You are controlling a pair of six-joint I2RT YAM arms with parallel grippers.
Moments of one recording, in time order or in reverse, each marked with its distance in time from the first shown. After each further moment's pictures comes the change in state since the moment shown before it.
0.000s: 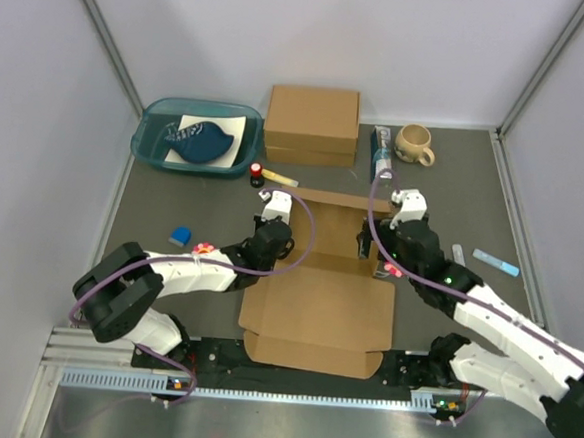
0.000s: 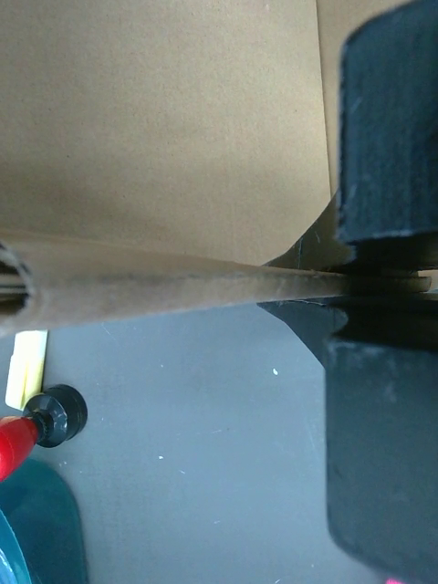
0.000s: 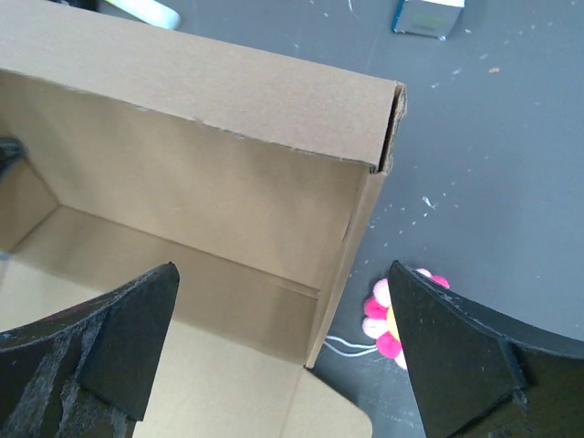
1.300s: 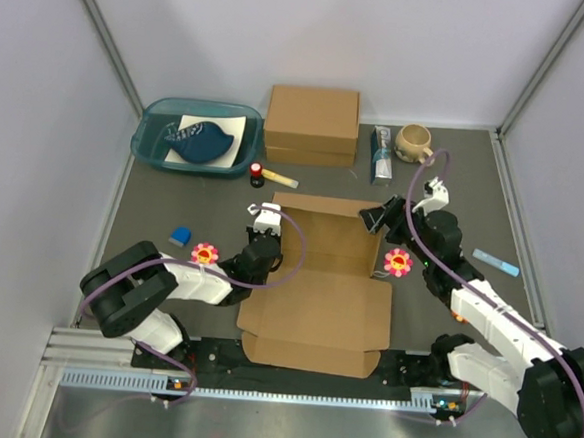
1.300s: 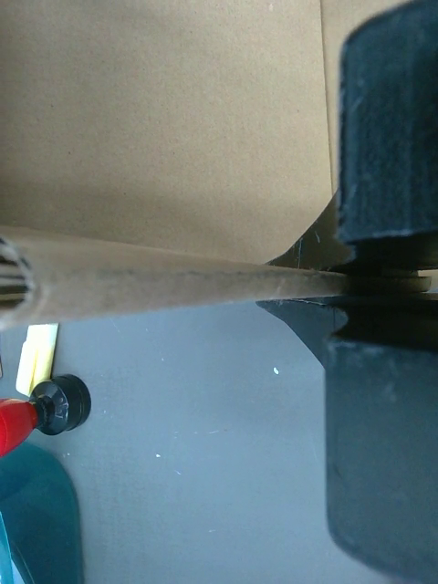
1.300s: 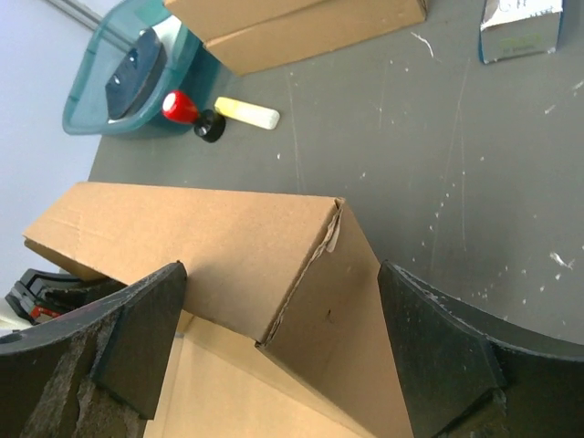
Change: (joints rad) left arm -0.005 0.045 -0.189 0.390 -0.035 0.033; right arm -0.321 0.042 -0.126 0.420 -0.452 0.314
